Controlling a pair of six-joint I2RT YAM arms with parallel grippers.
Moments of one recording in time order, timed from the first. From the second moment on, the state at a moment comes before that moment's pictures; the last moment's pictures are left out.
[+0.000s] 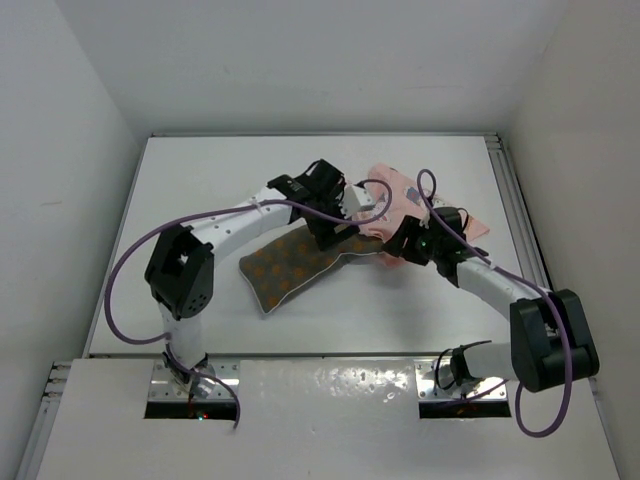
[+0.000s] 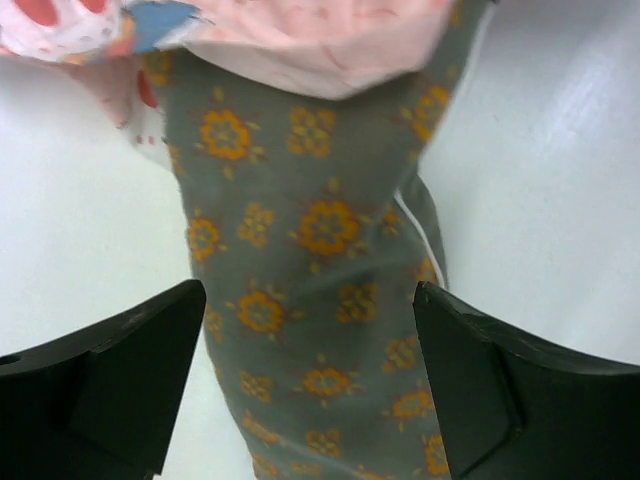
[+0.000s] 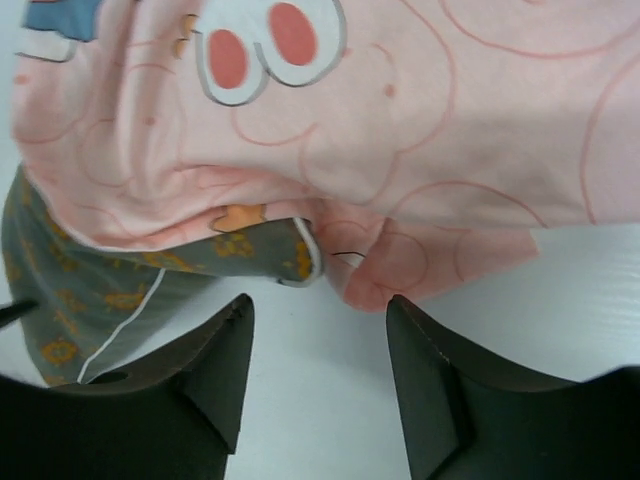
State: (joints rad) left arm -0.69 1.87 1.59 -0.73 0.15 0.53; right arm 0.21 1.32 0.55 0.06 -0.25 0.55
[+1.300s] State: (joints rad) left arm -0.68 1.99 1.56 -0.62 -0.11 0.37; right arm 0.16 1.37 0.49 0.21 -0.24 0.63
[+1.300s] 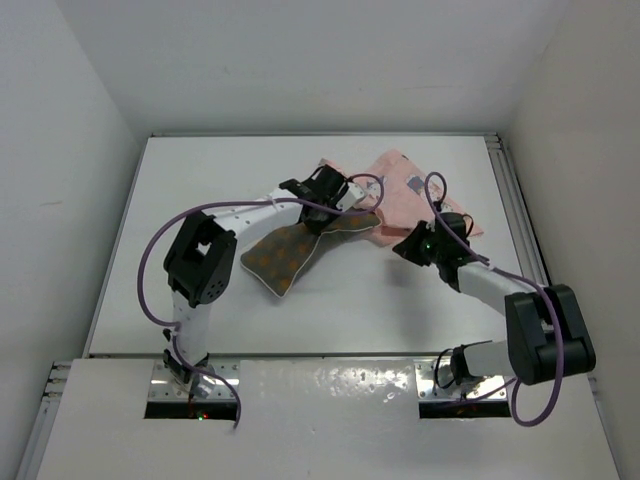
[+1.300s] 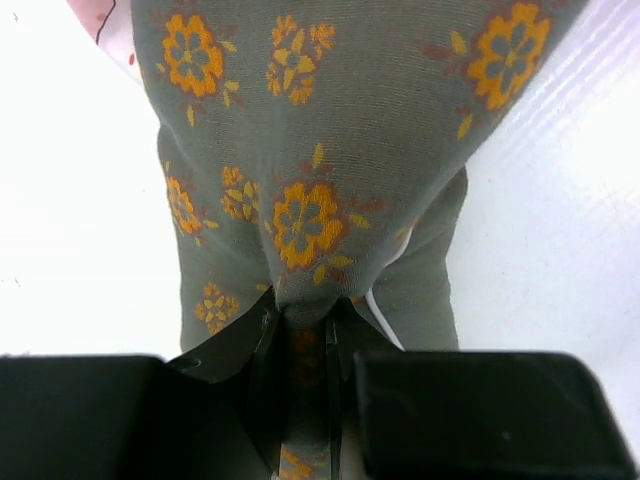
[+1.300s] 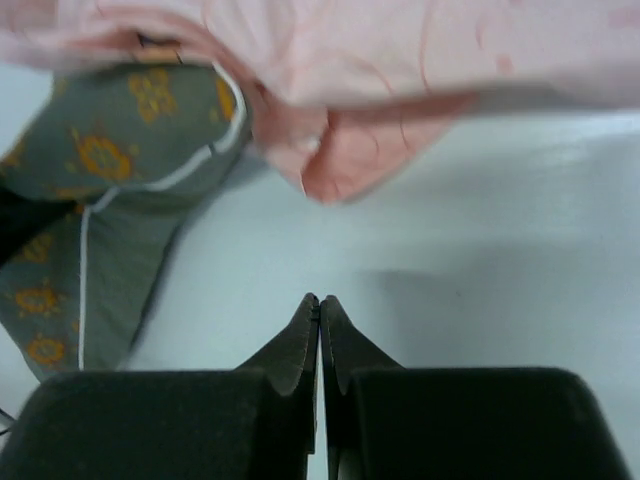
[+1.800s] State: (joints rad) left arm -0.68 2.00 1.59 -0.63 -0.07 0.38; right arm 0.16 1.64 0.66 0.19 -0.27 0.62
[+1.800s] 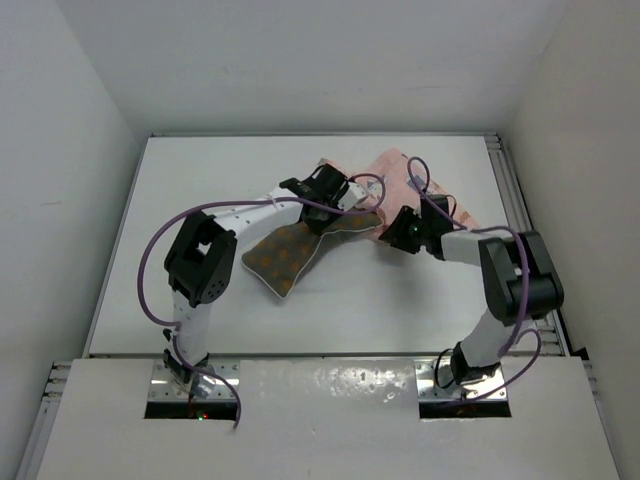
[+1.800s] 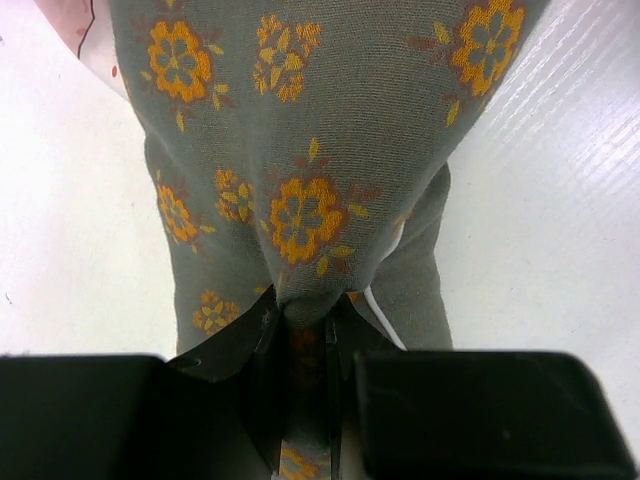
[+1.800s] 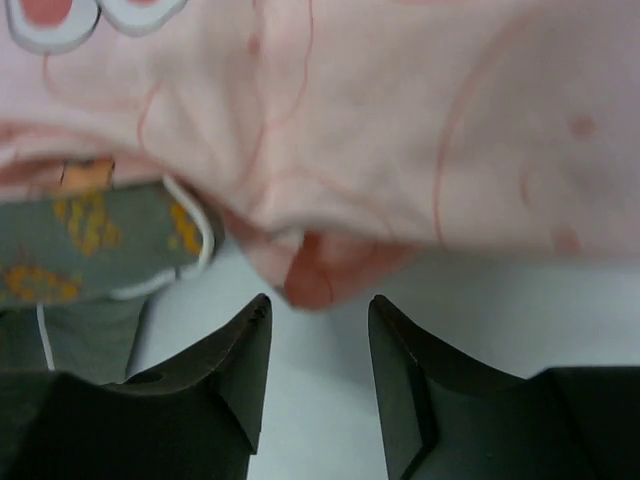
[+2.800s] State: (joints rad) left arm -0.63 2.00 1.58 -0.63 -0.07 0.36; right arm 0.23 1.44 0.46 0.18 -0.26 0.59
